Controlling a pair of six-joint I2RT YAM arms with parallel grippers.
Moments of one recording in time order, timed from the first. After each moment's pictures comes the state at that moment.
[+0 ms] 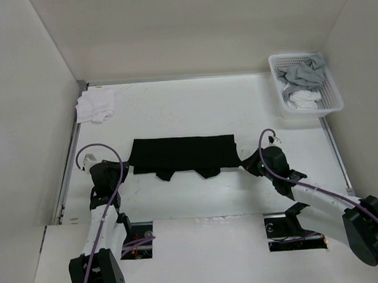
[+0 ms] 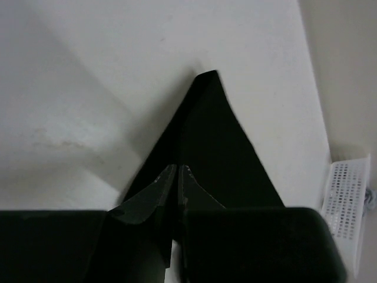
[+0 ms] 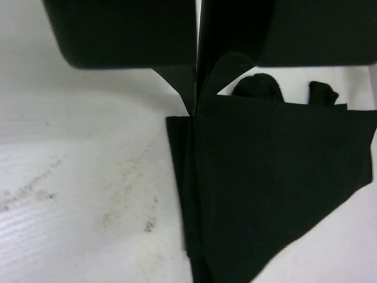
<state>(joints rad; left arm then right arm) 0.19 0.74 0.16 0.13 0.09 -0.95 0.48 0.99 0.26 0.17 0.06 0.91</state>
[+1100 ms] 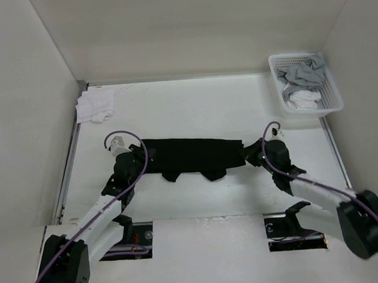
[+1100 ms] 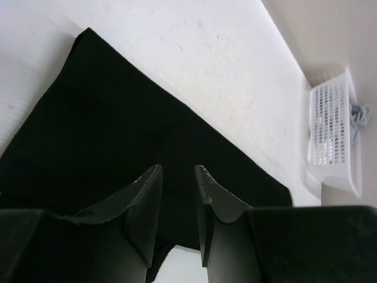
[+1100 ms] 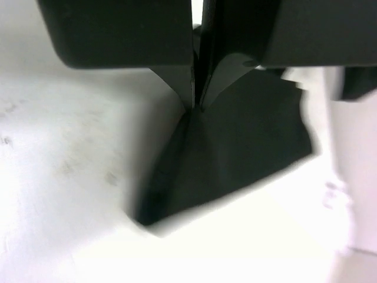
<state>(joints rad) -0.29 0.84 0.23 0.26 -0.13 -0.96 0.42 1.17 0.29 0.39 0.01 0.99</state>
